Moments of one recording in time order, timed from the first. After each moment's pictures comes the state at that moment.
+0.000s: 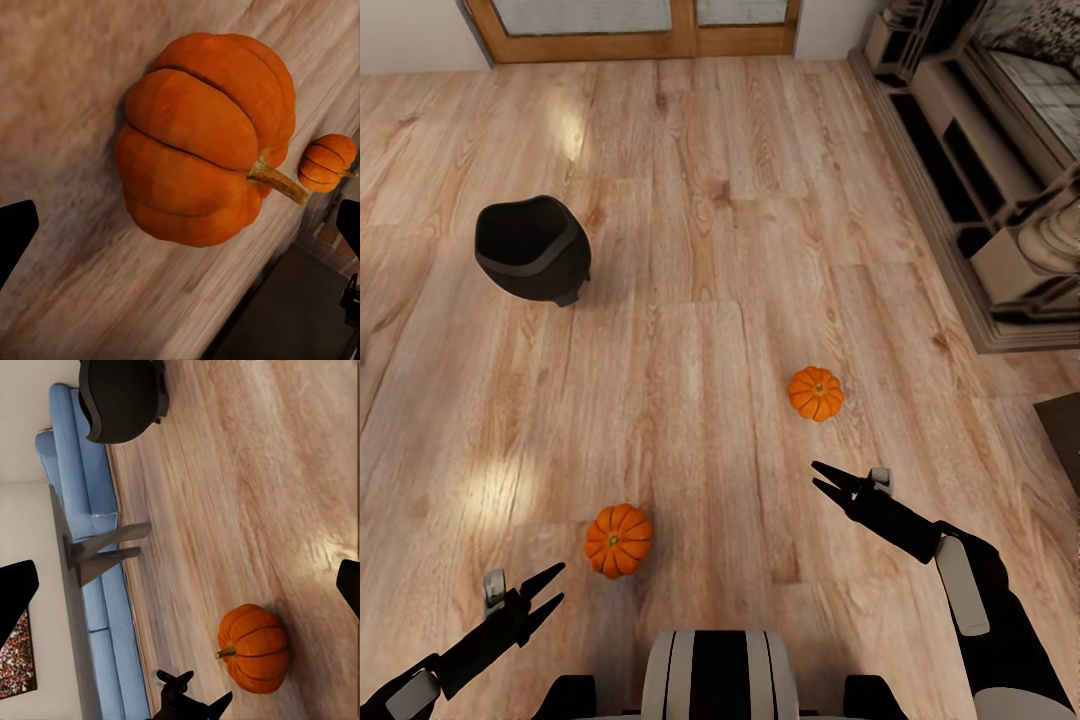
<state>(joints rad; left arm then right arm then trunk) -0.53 0.37 -0.22 -0.15 1.15 0.43 -1.16 -0.45 -0.05 -0.33 -1.24 -0.57 0.91 0.95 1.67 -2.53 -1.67</state>
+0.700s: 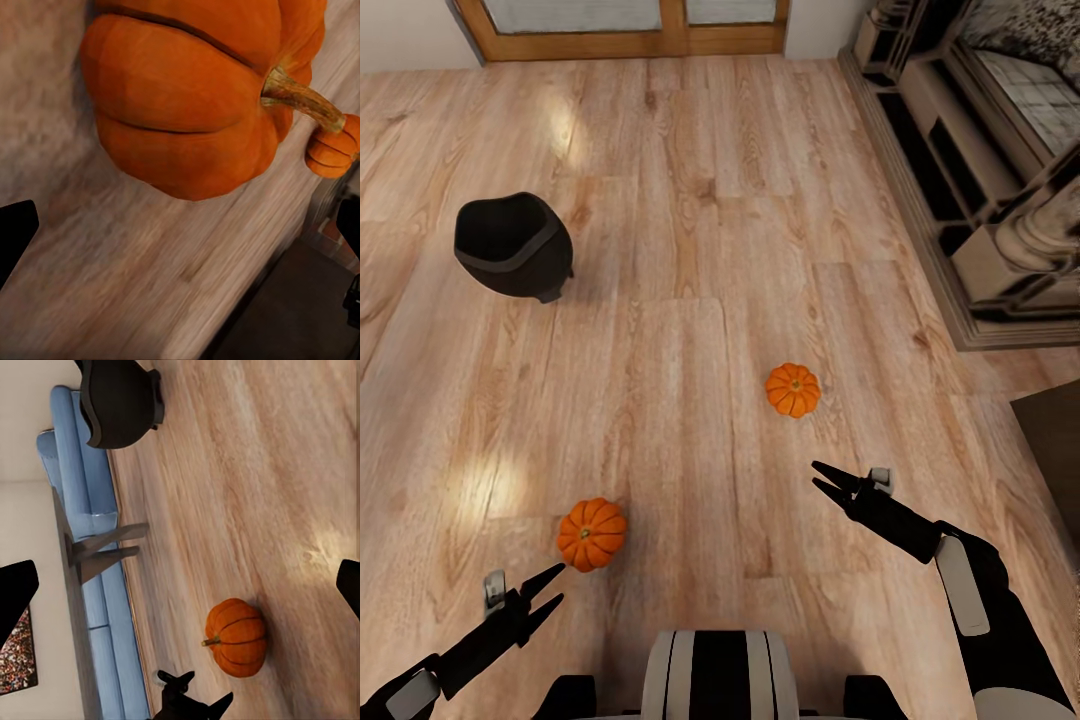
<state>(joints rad) -0.53 0.37 -0.22 -0.15 1.15 0.43 -1.15 -0.45 -0.05 -0.33 -1.24 -0.57 0.91 0.95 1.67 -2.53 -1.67</state>
